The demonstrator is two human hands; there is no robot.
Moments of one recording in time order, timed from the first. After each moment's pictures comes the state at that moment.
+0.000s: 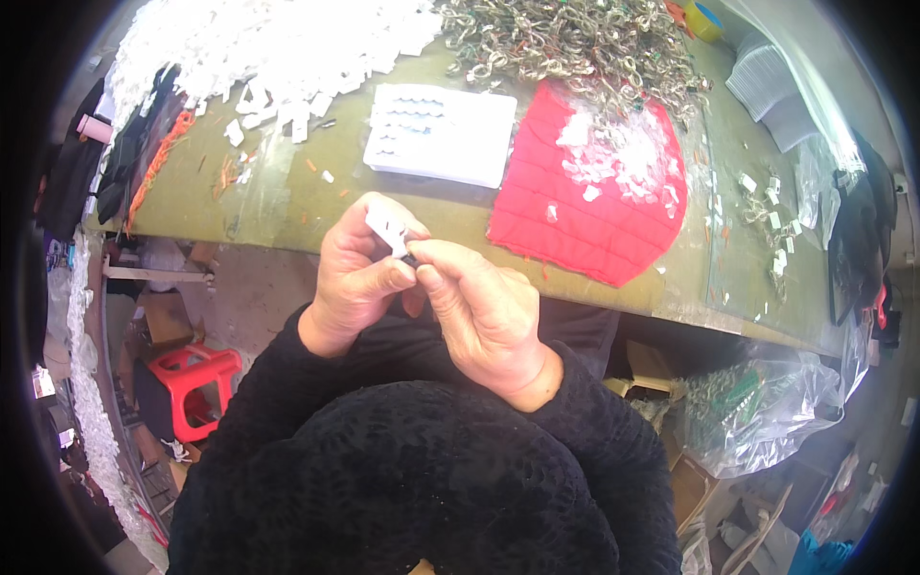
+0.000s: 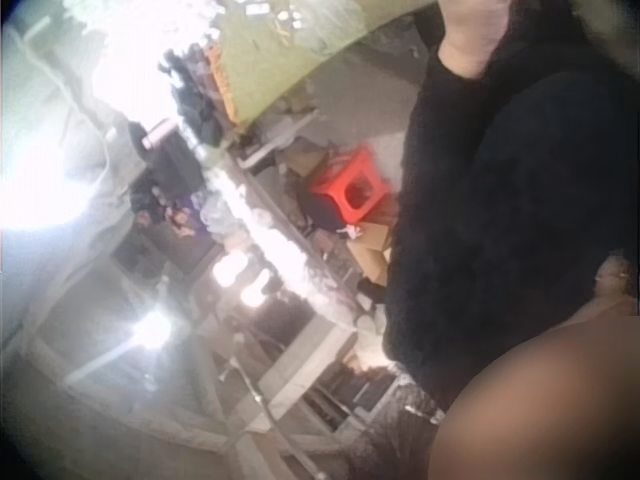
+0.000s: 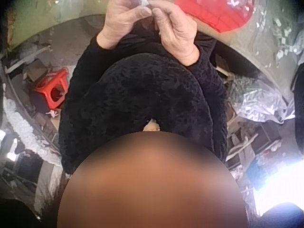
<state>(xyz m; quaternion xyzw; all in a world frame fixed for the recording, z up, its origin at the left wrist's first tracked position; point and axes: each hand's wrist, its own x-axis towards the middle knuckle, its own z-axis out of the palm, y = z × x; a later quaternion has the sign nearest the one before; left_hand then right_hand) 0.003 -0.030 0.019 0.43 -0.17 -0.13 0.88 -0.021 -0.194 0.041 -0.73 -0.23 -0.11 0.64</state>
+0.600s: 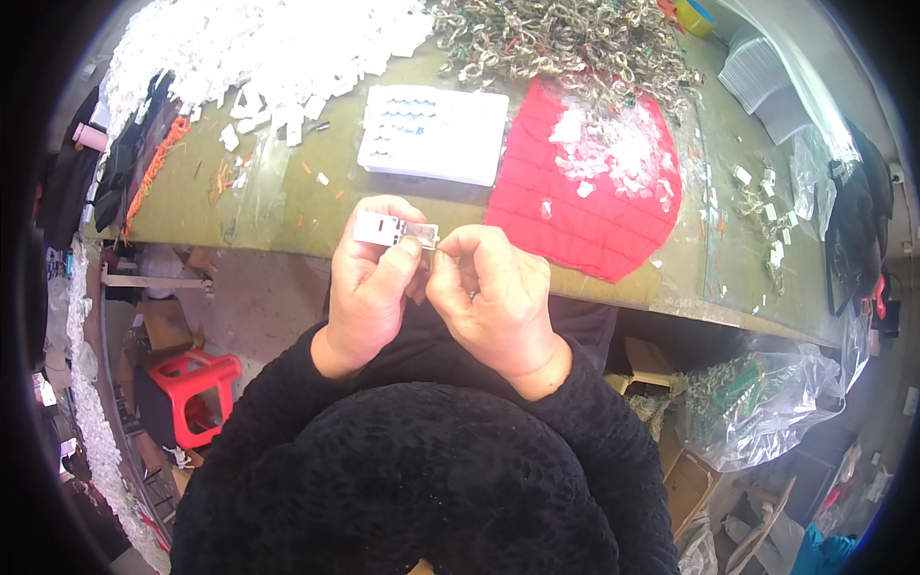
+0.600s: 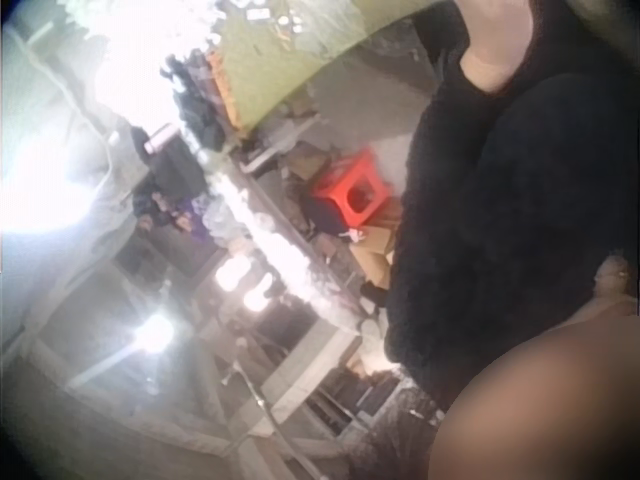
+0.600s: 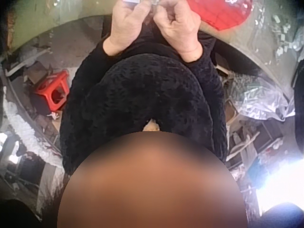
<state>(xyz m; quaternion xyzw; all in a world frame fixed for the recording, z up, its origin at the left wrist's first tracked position) -0.013 -0.054 0.022 0.52 -0.04 -0.03 0.85 -0.014 -0.201 0.031 -0.81 -0.19 -0.19 0.52</state>
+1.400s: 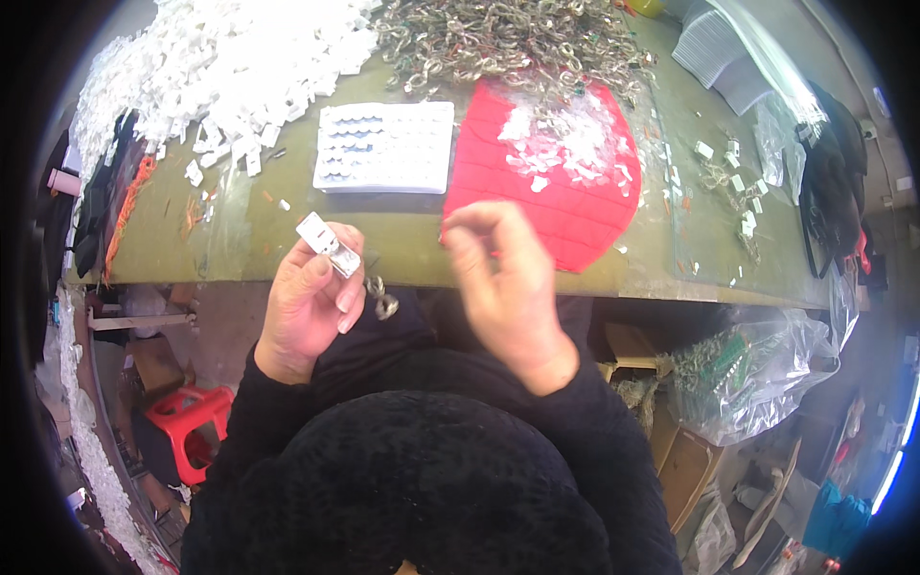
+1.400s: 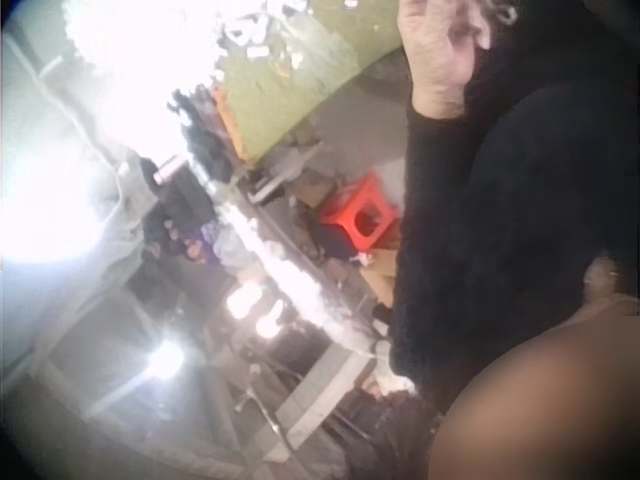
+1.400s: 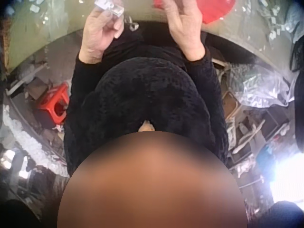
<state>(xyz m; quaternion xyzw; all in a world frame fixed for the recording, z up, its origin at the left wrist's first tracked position) -0.001 -0.013 0.014 0.37 -0.02 -0.18 0.91 -0.007 -0.232 0.031 -0.79 -0.10 -0.11 0.60</state>
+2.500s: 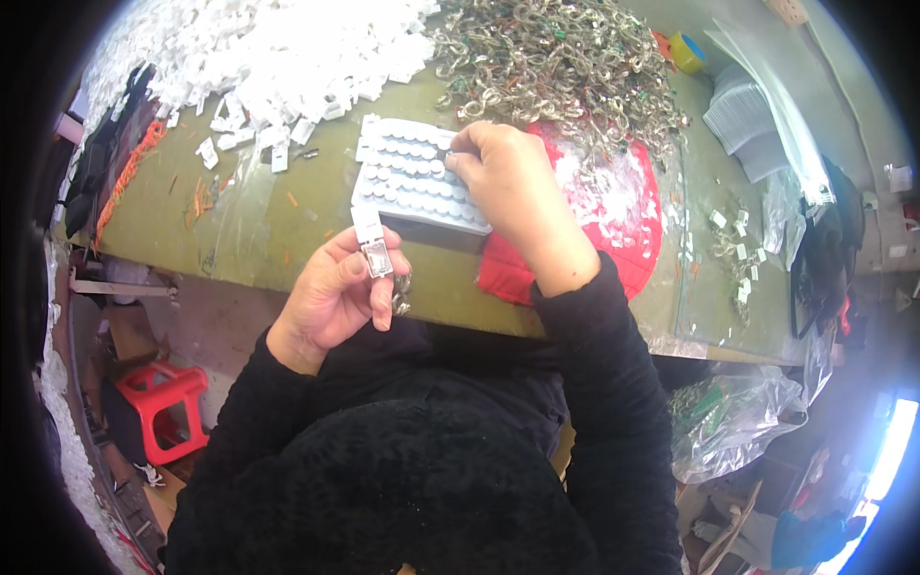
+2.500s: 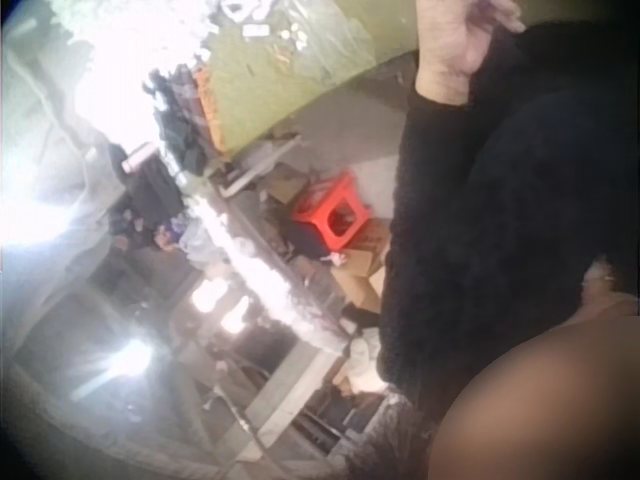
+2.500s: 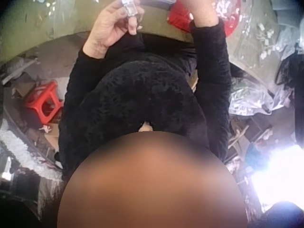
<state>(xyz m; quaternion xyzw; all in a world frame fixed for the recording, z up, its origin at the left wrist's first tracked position) 0.033 0.008 -0.014 0.26 -0.04 -0.25 0.93 0.135 -0.204 0.049 -0.90 -0.17 -0.01 0.39</state>
